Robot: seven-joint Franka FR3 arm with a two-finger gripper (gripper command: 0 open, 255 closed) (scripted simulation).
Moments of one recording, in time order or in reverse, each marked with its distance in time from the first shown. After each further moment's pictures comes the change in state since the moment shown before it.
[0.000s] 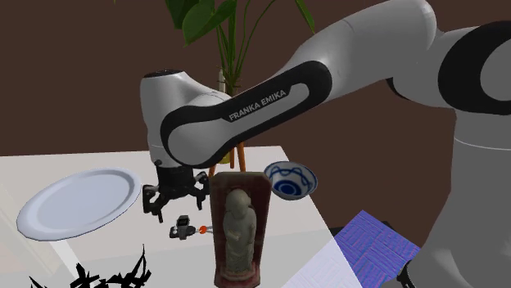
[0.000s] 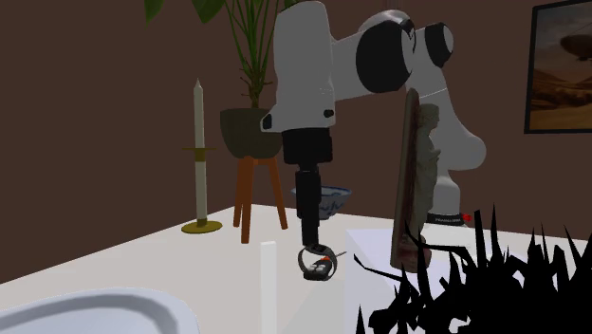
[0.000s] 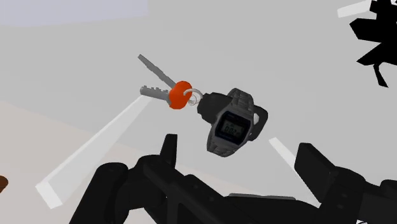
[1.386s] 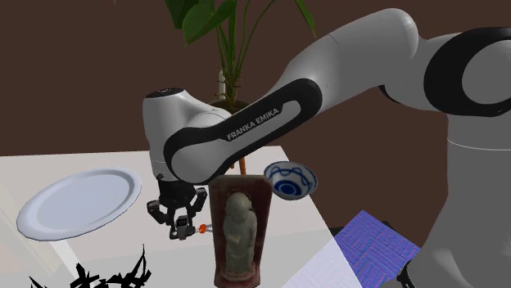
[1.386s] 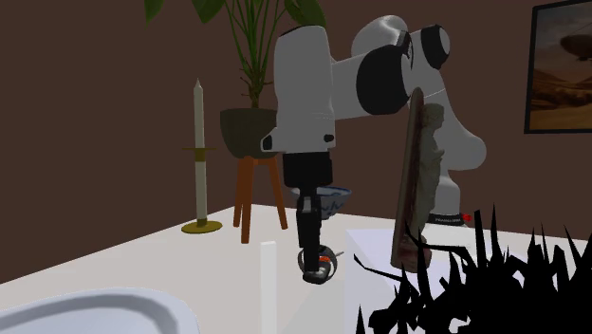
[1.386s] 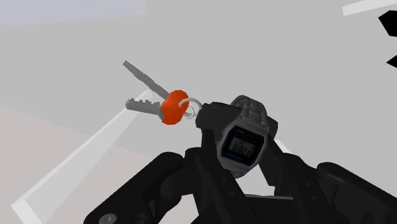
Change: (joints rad) arm 0.013 0.045 -0.013 -0.029 -0.028 0.070 0.018
